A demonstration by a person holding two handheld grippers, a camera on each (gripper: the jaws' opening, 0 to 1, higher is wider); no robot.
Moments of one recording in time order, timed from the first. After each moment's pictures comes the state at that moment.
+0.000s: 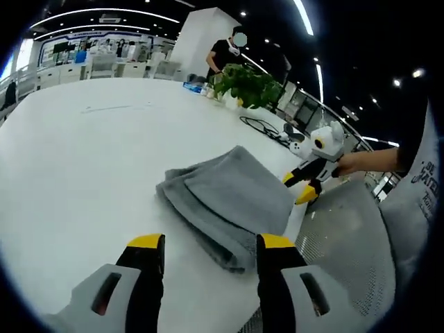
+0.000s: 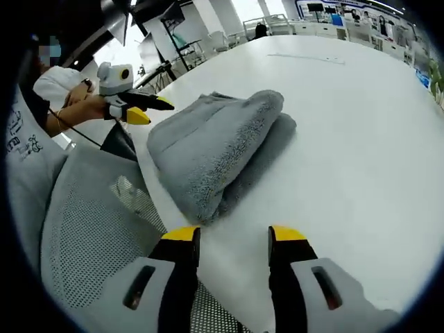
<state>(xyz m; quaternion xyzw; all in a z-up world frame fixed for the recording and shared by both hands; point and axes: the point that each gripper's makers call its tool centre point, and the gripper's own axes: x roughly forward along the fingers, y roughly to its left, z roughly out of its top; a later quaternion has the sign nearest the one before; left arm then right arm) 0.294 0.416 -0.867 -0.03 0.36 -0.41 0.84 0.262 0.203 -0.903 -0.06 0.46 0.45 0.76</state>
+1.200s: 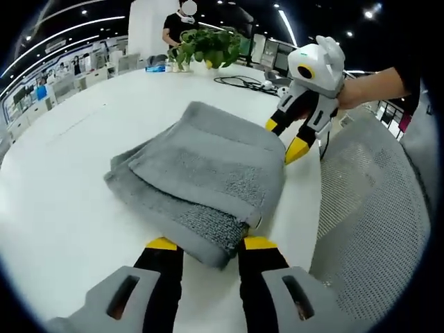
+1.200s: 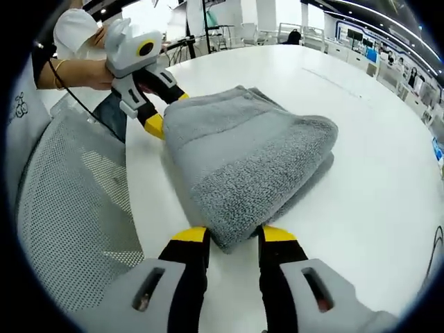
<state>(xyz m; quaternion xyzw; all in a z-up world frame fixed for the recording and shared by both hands) 0.322 0.384 -0.902 0.14 0.37 -0.44 0.81 0.316 0.239 -0.912 -0.19 0.41 0.47 0.76</state>
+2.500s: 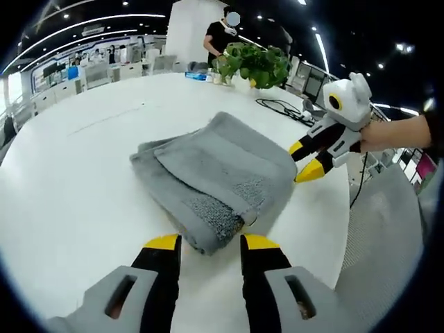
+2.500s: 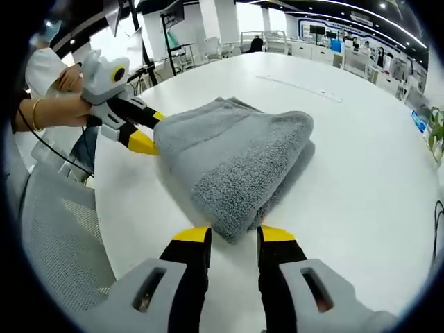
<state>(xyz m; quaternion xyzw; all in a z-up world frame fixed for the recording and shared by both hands) 0.381 0.399 -0.886 0.06 0.36 -0.36 0.86 0.372 0.229 -0.894 -0.11 0.40 0.39 0.82</state>
